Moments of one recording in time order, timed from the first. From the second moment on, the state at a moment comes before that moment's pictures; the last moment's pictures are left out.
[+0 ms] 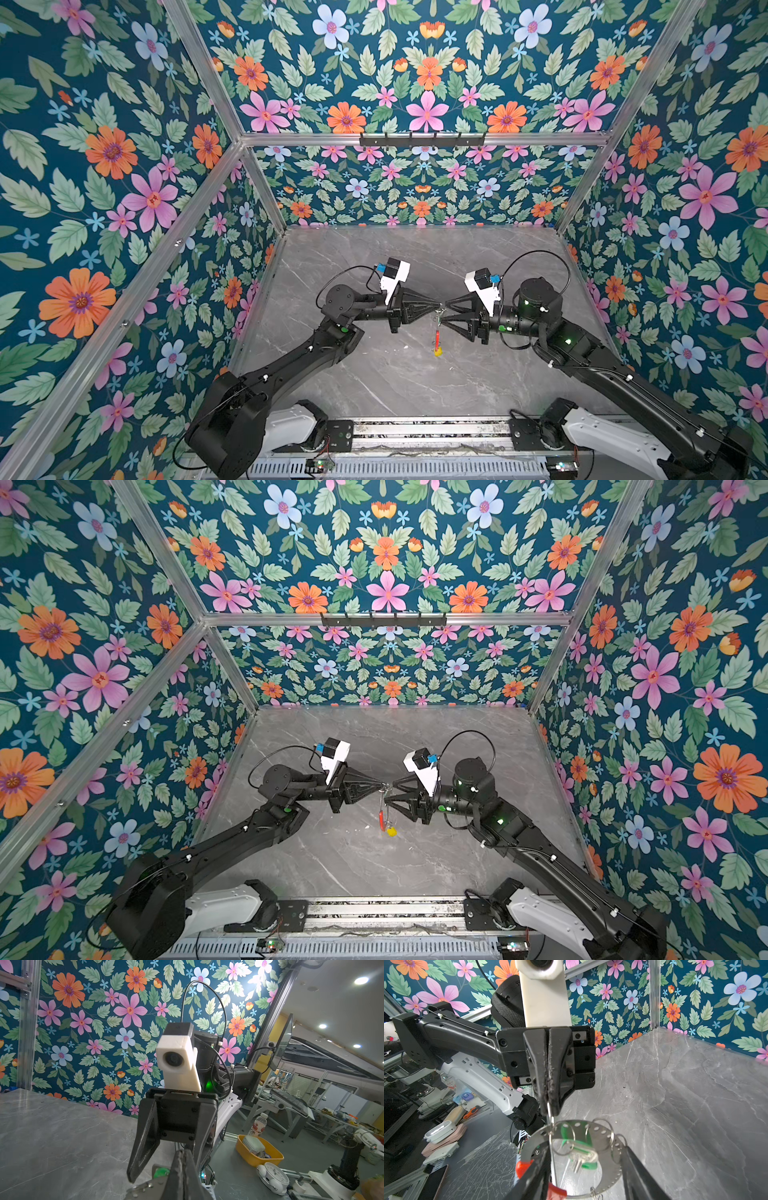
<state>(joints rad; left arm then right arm) -0.65 1.23 0.68 0.99 1.00 -0.71 0.66 0.94 0.84 -0.11 -0.64 0.18</state>
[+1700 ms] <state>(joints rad) -0.65 1.24 0.66 1.13 0.94 -0.79 0.73 1.05 0.91 -0.17 -0.61 0.13</state>
